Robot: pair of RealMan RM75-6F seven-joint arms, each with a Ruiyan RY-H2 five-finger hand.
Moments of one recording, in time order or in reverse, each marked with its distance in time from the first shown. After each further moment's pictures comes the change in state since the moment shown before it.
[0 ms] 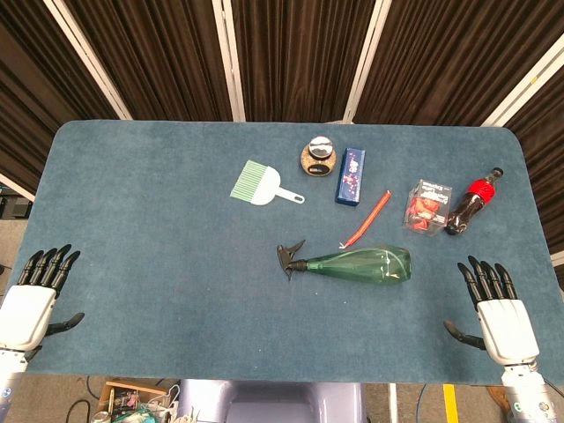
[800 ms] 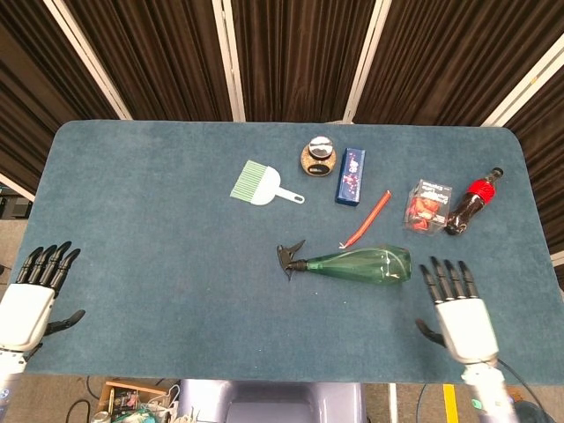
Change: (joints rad) left arm -0.002 -0.006 -0.007 0.022 0.043 0.041 -0.023; right arm 0.033 -0.177 0.016 -0.023 -0.061 -0.028 -0.385
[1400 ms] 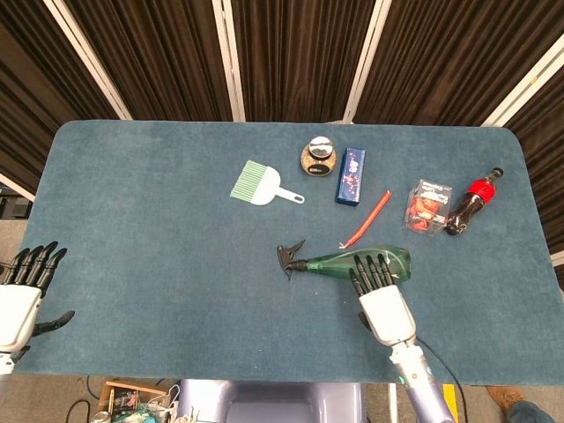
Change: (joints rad) left arm 0.017 0.036 0.002 -0.003 -0.037 -0.002 -0.044; right arm 0.140 -0.256 0.062 0.007 0.134 -0.217 -0.445
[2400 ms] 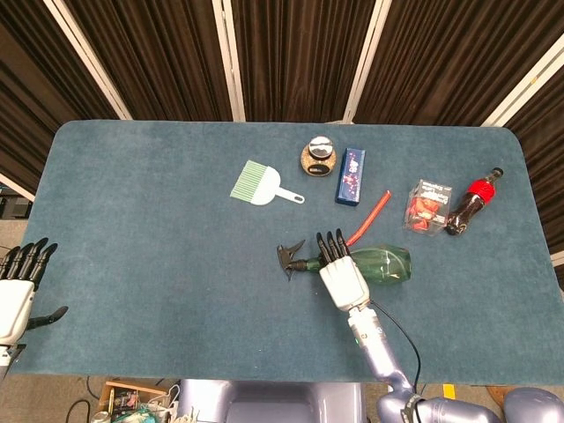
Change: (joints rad) left arm -0.016 0.002 -0.032 -0.003 -0.098 -0.073 0.006; right arm 0.255 -0.232 0.104 0.246 0.222 -0.121 -0.252
